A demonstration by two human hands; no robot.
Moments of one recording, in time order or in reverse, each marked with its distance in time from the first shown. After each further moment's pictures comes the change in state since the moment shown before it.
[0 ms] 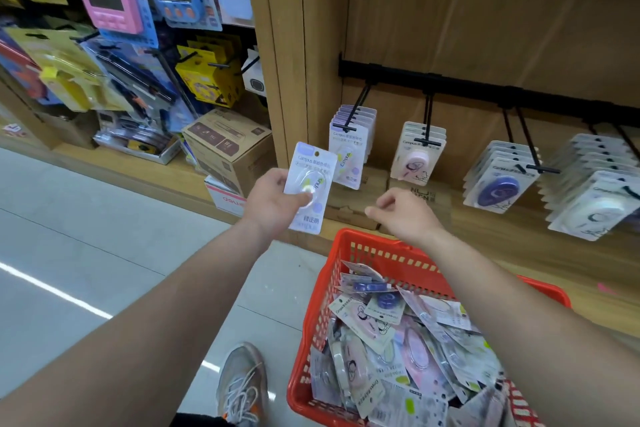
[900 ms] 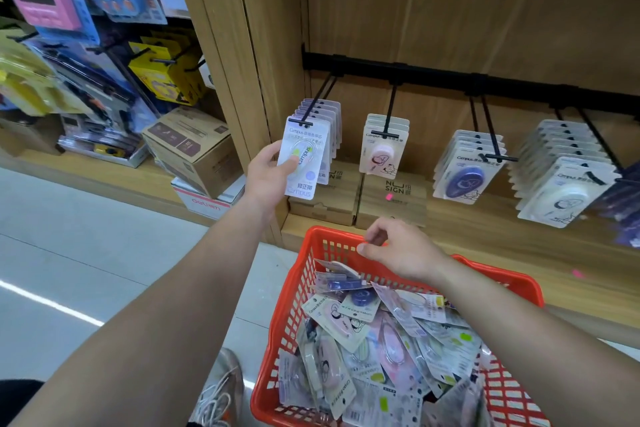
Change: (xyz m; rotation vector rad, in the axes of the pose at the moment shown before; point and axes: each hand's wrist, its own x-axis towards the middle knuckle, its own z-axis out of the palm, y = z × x) left_hand 0.064 0.000 0.067 -0.276 0.034 0.060; right_hand -0.033 0.058 -0.012 -0.060 -0.129 -0.078
